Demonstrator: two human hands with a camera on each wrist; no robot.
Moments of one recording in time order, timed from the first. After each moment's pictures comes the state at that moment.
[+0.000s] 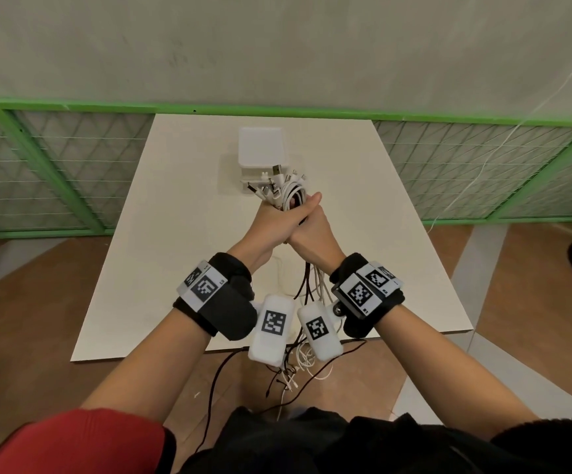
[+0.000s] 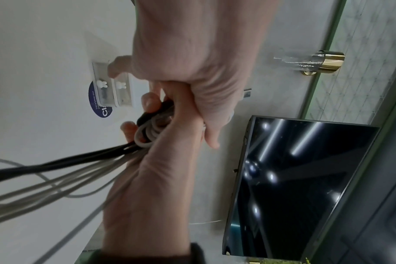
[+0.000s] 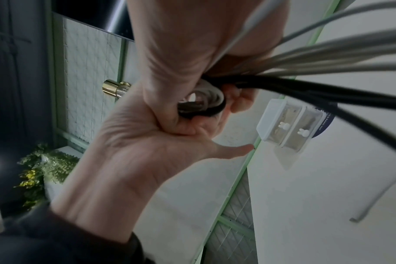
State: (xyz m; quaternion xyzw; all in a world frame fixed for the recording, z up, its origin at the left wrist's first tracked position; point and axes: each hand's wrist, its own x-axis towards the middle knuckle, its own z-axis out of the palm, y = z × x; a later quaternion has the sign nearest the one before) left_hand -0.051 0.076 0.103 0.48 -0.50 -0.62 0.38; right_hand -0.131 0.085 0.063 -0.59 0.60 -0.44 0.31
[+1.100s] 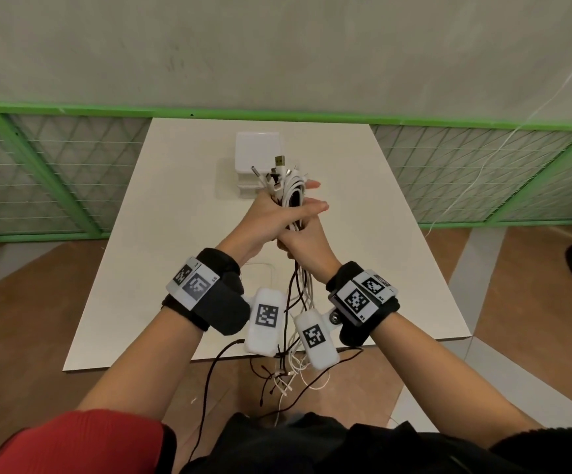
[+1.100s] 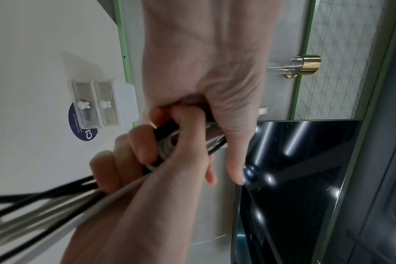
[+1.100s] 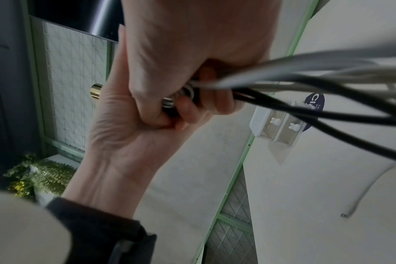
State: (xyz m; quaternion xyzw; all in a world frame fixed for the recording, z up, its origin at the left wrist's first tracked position) left_hand -0.047 0.063 0.113 0.40 -0.56 -0.62 0.37; right_hand -0.130 0.089 0.076 -0.53 0.54 -0.51 0.40
